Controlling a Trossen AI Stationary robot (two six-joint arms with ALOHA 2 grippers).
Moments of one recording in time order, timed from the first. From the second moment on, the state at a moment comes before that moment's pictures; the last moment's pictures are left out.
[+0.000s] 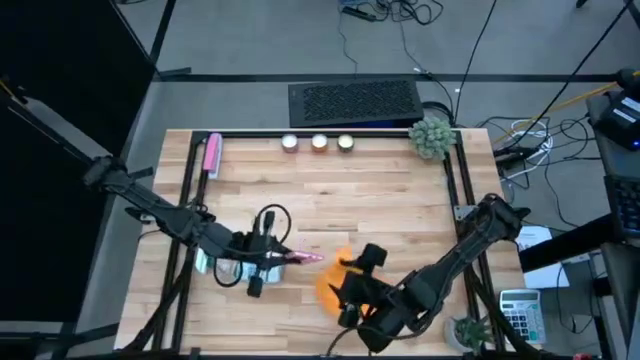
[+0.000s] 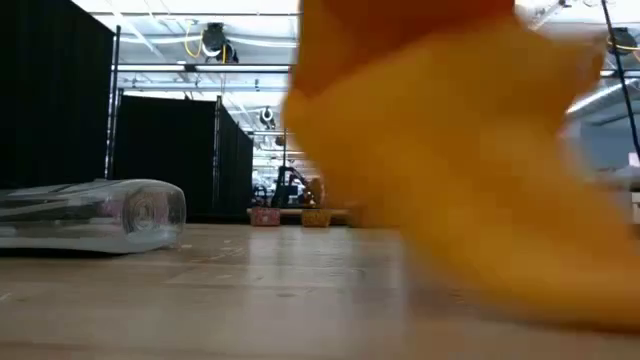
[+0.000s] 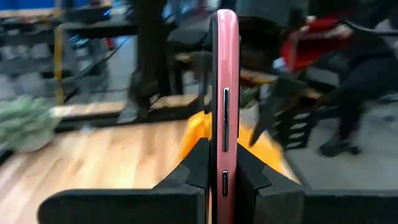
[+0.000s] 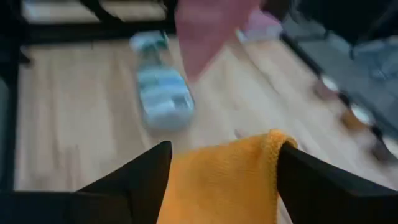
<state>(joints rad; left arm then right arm) -0.49 1.20 0.88 0.21 -0.30 0.00 0.67 1.89 1.83 -0.81 0.88 0.61</state>
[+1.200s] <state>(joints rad) -0.44 1.20 0.88 0.22 -0.29 0.01 0.53 1.84 1.82 -1.22 0.78 0.72</state>
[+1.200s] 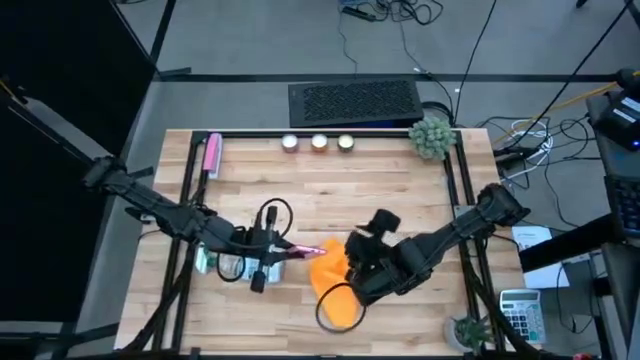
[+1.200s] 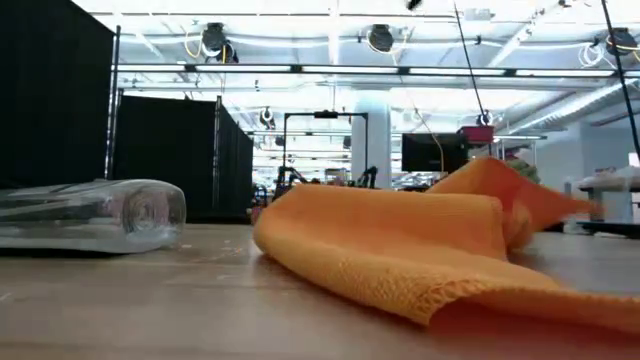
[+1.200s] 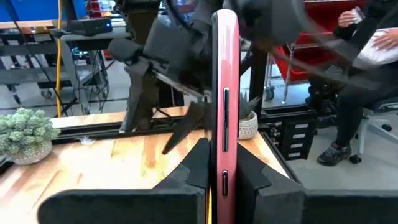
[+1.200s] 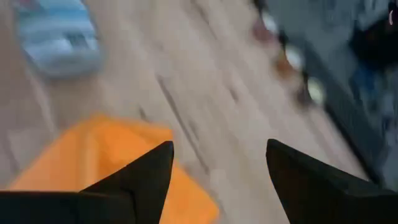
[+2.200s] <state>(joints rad) -0.44 1.21 0.88 0.15 -0.26 0.07 0.59 1.82 1.99 -0.66 0.74 0.17</state>
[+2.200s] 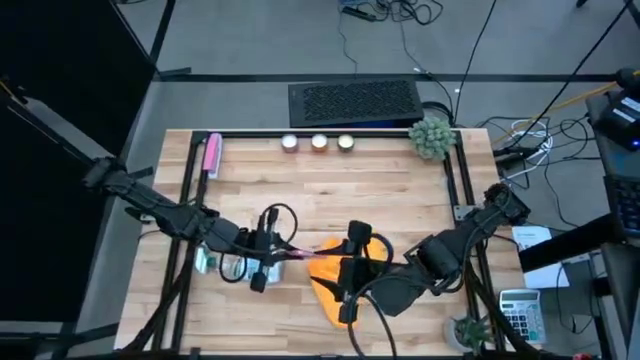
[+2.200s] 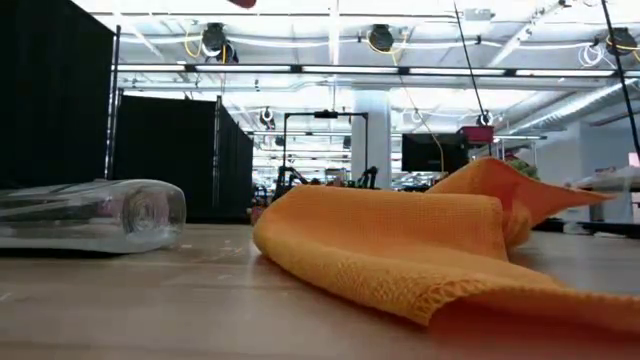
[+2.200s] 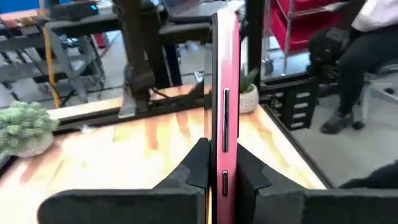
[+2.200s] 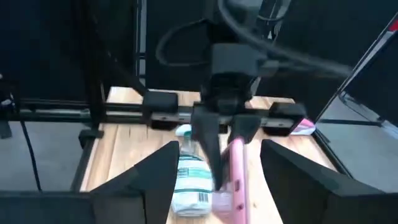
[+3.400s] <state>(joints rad) -0.44 1.16 0.88 0.00 -0.29 0.06 0.53 1.87 1.99 -1.21 0.58 0.53</state>
